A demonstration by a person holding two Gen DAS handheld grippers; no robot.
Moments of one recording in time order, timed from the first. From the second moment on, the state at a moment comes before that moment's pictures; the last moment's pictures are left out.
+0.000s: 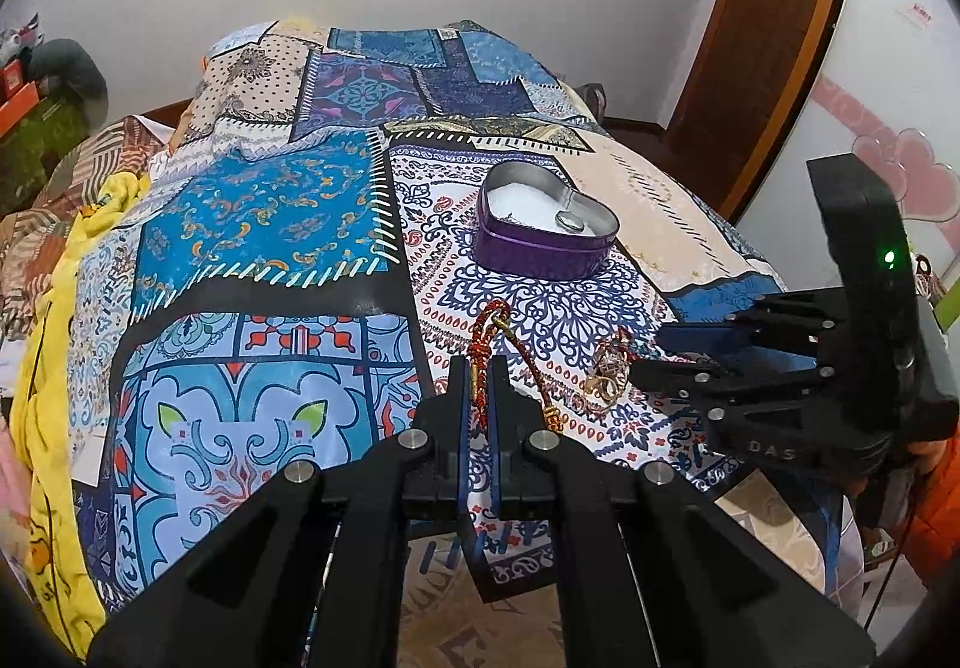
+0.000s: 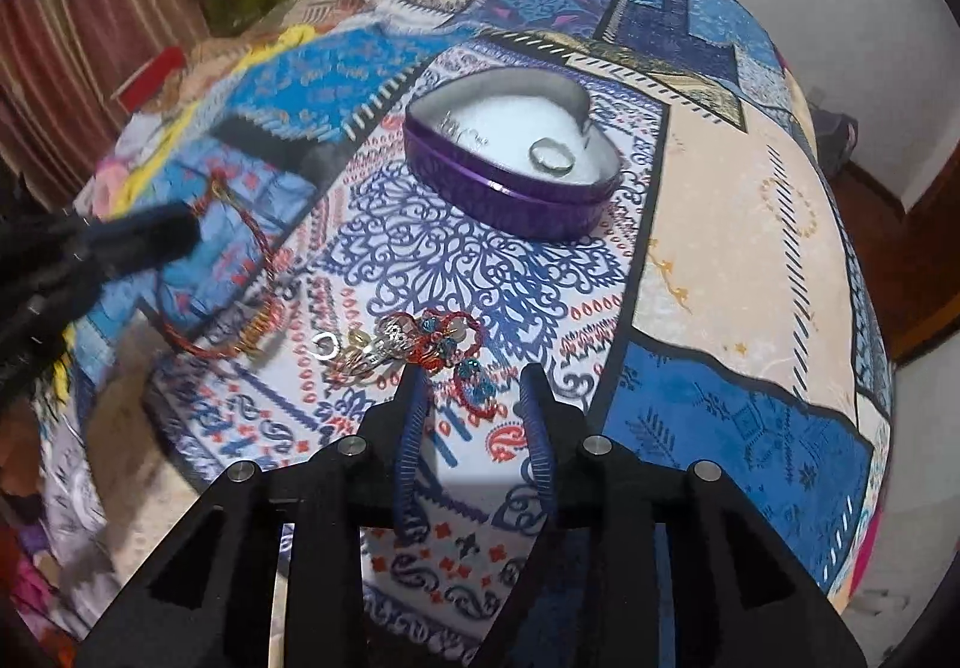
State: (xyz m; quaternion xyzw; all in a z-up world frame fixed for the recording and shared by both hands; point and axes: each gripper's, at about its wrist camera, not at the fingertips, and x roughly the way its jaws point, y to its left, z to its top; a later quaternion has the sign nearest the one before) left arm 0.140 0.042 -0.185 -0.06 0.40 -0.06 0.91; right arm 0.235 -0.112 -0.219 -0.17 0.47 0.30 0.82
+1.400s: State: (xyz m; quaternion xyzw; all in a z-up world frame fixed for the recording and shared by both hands) left arm 0.196 0.030 -0.127 -0.04 0.33 -0.07 0.94; right arm 0.252 -0.141 -0.105 -0.08 0.34 0.30 0.89
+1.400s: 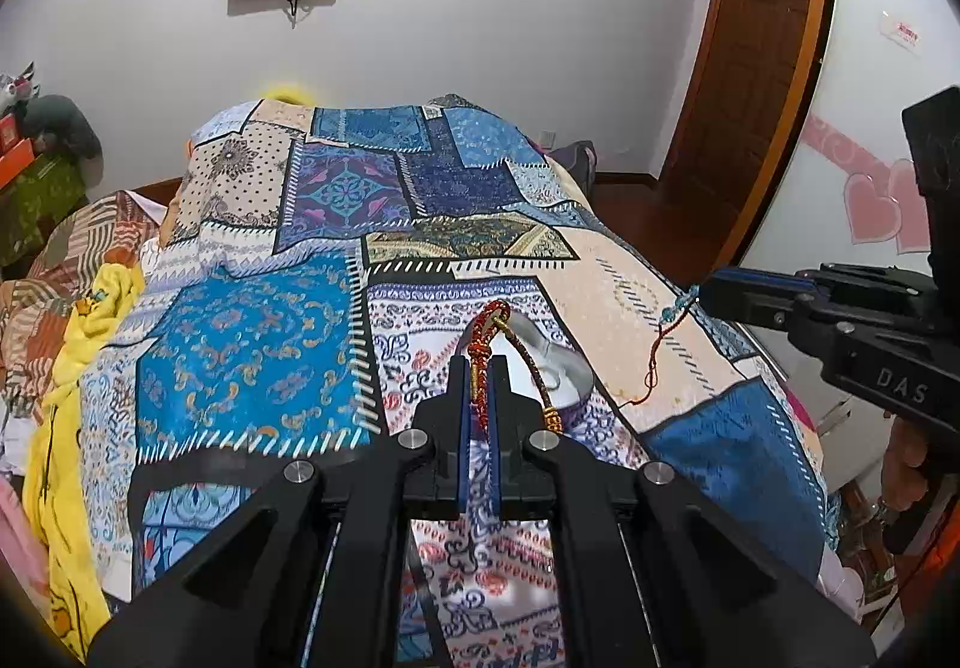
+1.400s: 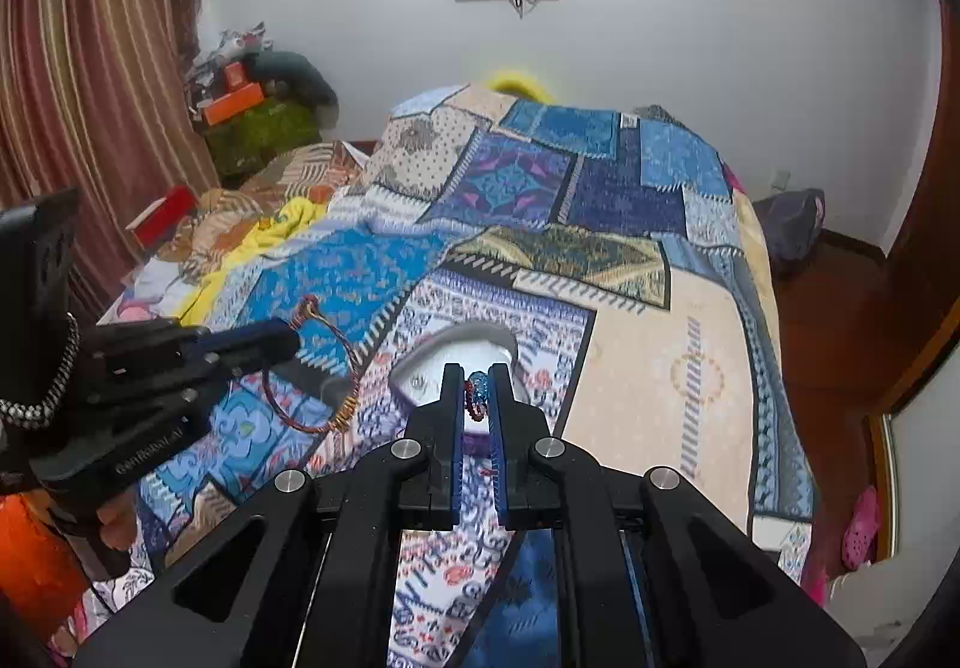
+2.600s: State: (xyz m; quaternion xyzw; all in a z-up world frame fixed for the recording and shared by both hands) left arm 0.287 0.021 -0.190 -0.03 0.40 -0.09 0.91; right arm 0.334 -0.101 -0.171 -0.07 0.42 0.30 0.86
